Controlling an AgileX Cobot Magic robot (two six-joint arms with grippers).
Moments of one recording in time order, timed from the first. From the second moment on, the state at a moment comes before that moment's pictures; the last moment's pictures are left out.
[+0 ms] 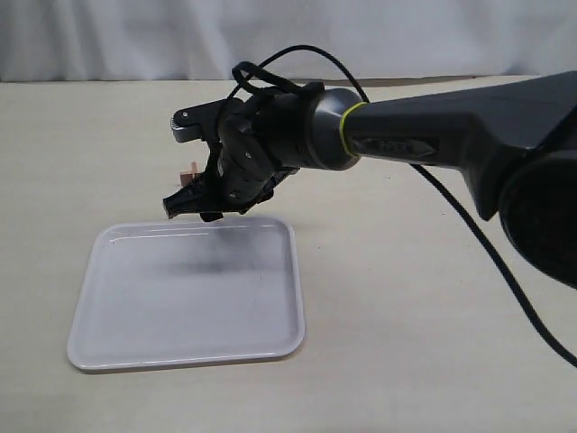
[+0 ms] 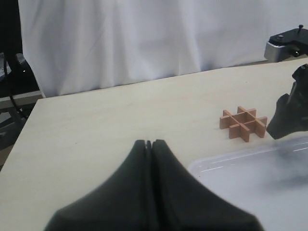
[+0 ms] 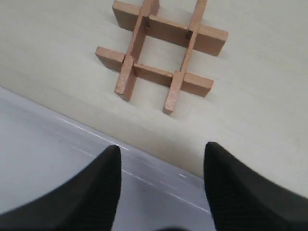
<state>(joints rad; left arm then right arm) -0.12 0.00 0.00 -0.21 0.31 0.26 0.46 2.24 -1.64 -0.22 0.56 0.47</state>
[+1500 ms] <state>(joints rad) -0.12 0.00 0.00 -0.21 0.31 0.26 0.46 2.32 -1.65 -0.43 0.38 0.77</state>
